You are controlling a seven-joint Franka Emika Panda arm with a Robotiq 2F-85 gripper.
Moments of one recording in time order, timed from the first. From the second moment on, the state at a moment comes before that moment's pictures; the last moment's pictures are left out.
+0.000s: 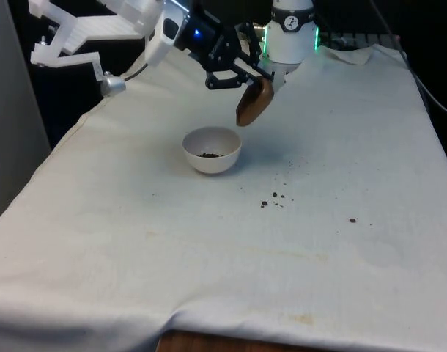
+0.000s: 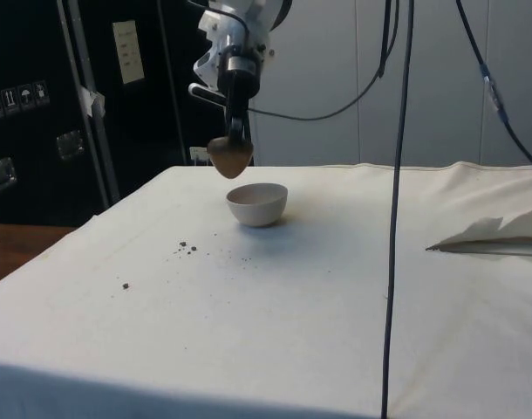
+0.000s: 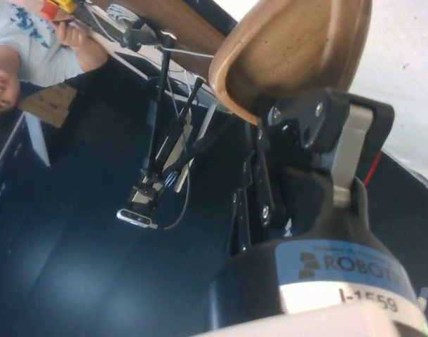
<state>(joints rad) 0.18 0.64 -0.69 -1.69 1.00 1.39 -1.33</state>
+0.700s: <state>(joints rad) 0.18 0.61 -0.62 -1.70 0.93 1.49 -1.30</state>
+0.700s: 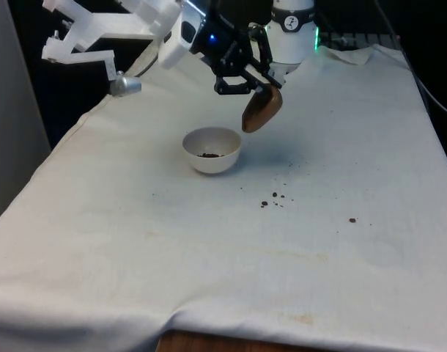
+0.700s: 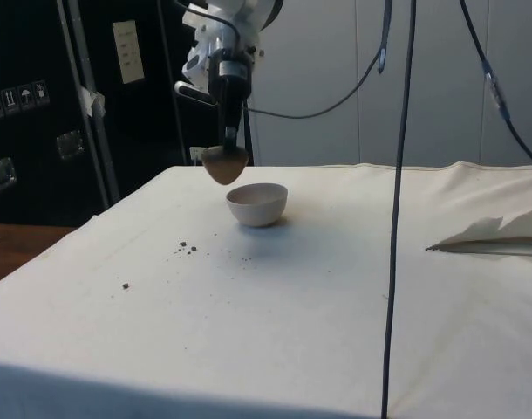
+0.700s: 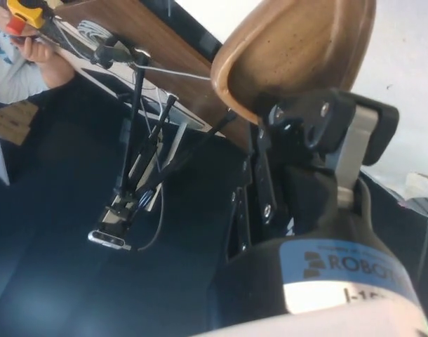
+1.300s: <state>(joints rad) 0.18 0.59 -0.55 -1.71 0.87 1.58 -1.26</state>
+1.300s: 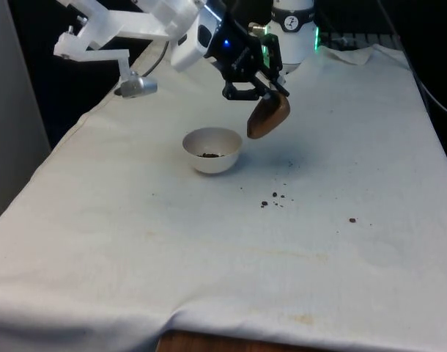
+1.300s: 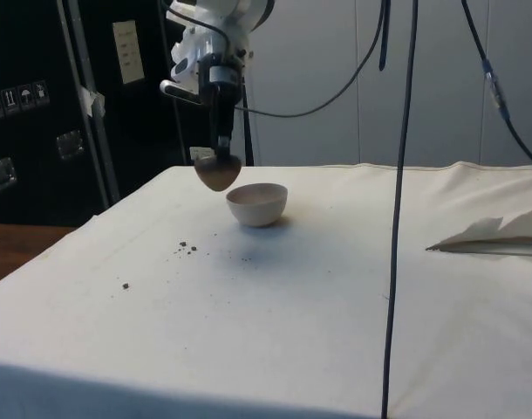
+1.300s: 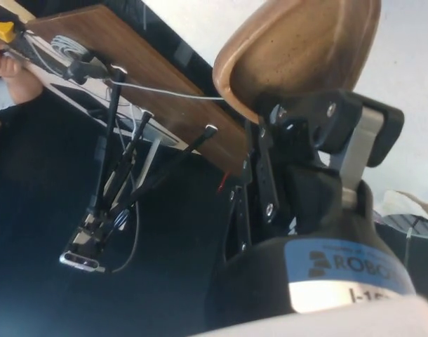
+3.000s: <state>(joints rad) 0.18 0.51 -0.38 -1.82 0.70 1.85 -1.13</state>
